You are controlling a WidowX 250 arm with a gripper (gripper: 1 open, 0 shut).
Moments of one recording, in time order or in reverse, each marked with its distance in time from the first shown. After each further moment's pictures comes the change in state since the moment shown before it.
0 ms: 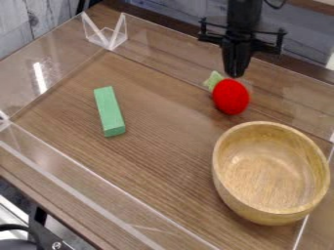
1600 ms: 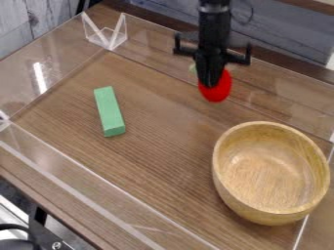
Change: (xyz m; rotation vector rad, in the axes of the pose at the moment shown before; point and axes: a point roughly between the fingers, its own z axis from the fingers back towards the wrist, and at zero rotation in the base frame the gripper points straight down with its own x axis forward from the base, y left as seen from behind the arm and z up) arm -0.005 0.036 -0.003 0.001 -0.044 0.062
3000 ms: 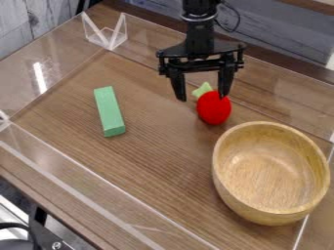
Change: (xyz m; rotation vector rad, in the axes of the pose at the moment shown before) arm -0.034 0.005 -0.015 -0.014 0.028 0.411
